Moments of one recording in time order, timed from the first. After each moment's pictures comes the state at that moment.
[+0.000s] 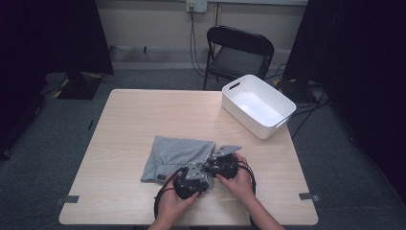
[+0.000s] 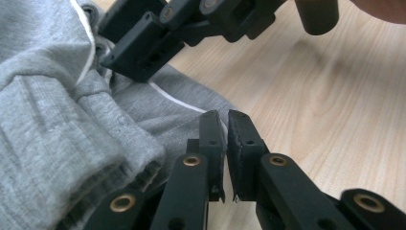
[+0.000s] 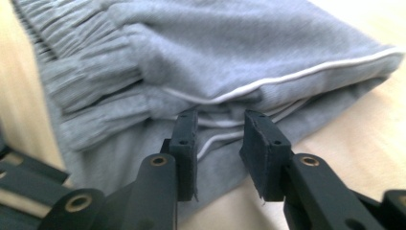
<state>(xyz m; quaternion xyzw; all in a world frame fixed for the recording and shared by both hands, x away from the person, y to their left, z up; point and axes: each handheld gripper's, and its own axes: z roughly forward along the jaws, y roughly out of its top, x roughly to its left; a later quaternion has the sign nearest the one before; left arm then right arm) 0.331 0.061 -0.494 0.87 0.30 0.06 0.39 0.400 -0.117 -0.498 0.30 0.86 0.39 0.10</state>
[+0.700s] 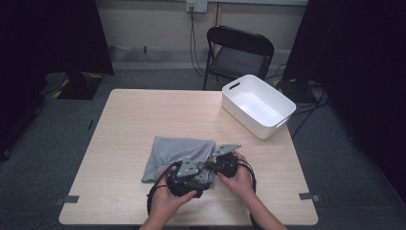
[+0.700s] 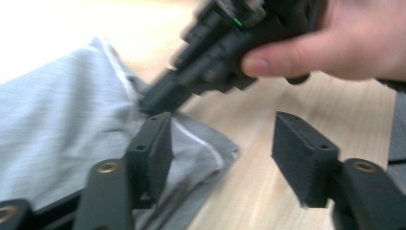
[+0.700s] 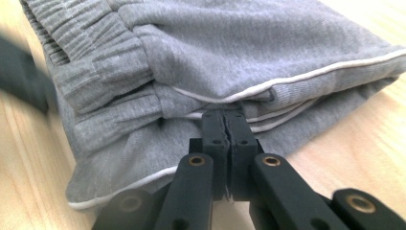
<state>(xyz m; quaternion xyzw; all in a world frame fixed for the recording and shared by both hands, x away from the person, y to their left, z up) 0.329 0.085 -0.450 0.84 0.29 0.11 0.45 0.403 -0.117 -0.492 0.29 0.87 0.39 0.09</state>
